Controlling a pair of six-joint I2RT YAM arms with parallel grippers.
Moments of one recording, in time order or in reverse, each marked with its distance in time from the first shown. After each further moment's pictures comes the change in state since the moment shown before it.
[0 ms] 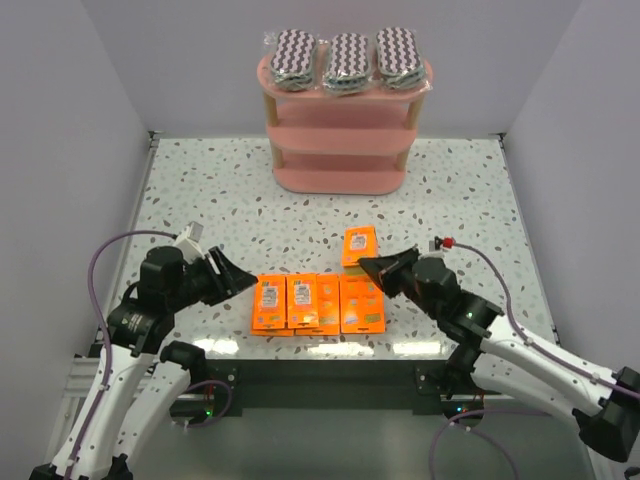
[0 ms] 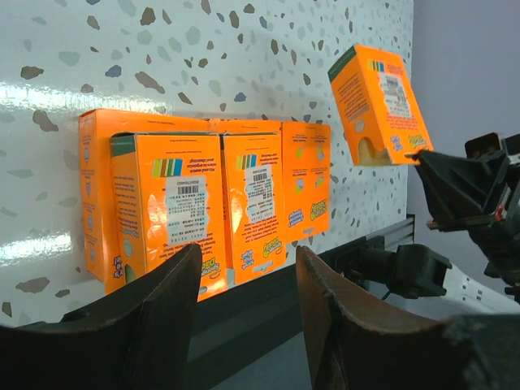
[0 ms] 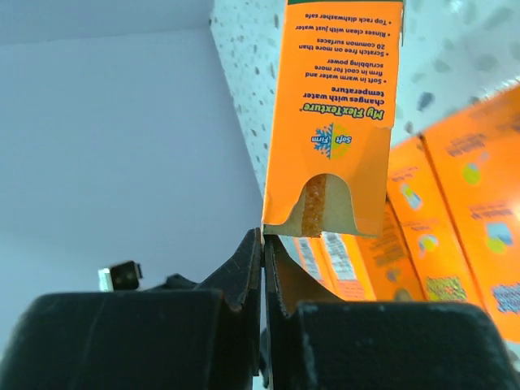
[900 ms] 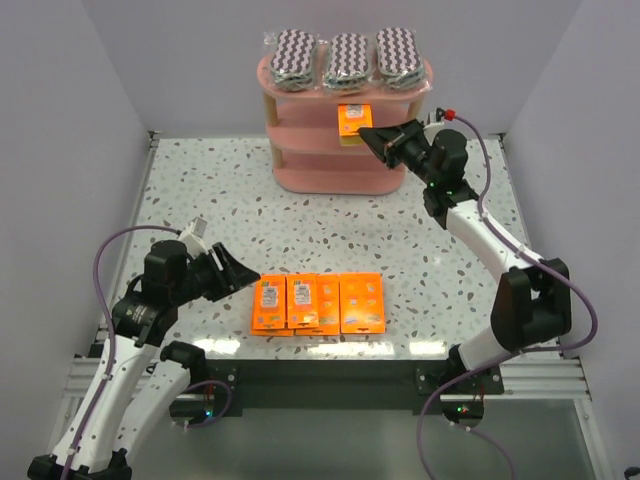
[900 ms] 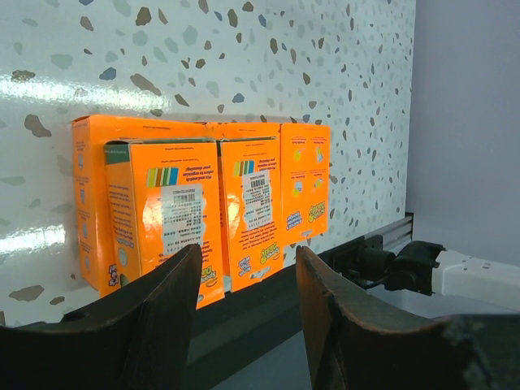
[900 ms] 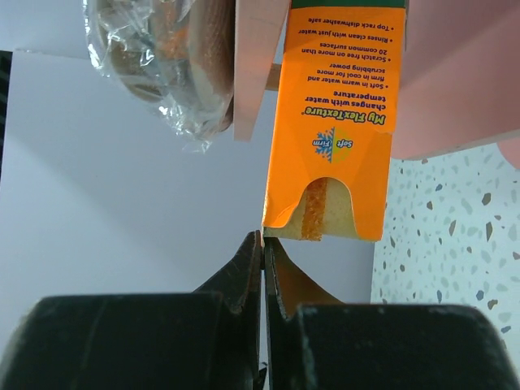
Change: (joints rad) left arm 0.000 0.061 0.004 0.035 0.015 0.000; right arm -0.653 0.848 0.699 0.616 -0.716 -0.212
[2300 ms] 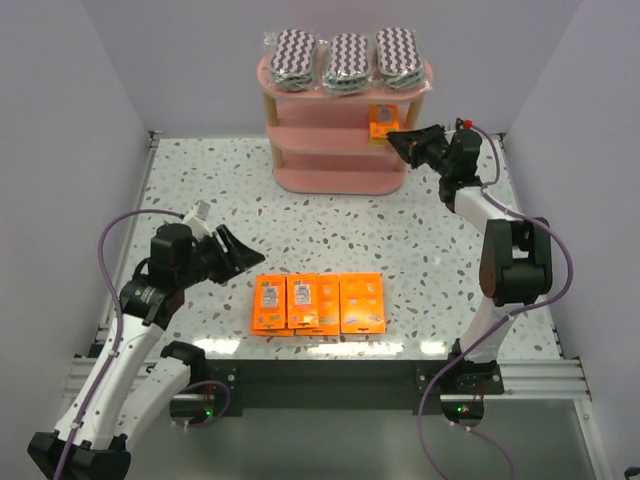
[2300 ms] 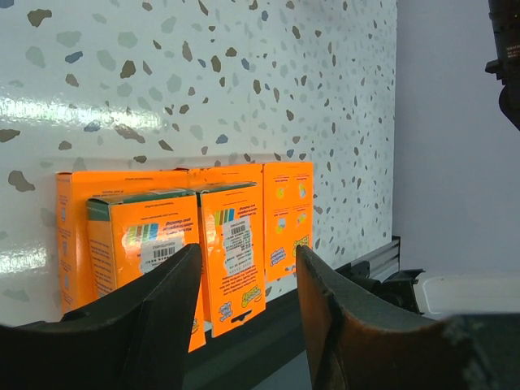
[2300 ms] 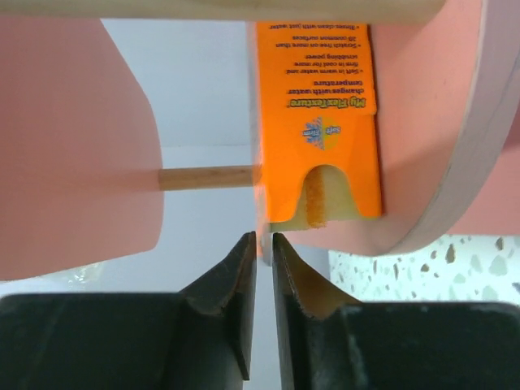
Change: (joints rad) left arm 0.000 0.127 0.035 0.147 -0.019 -0.028; right arm -0.228 0.319 0.076 0.105 -0.143 0.015
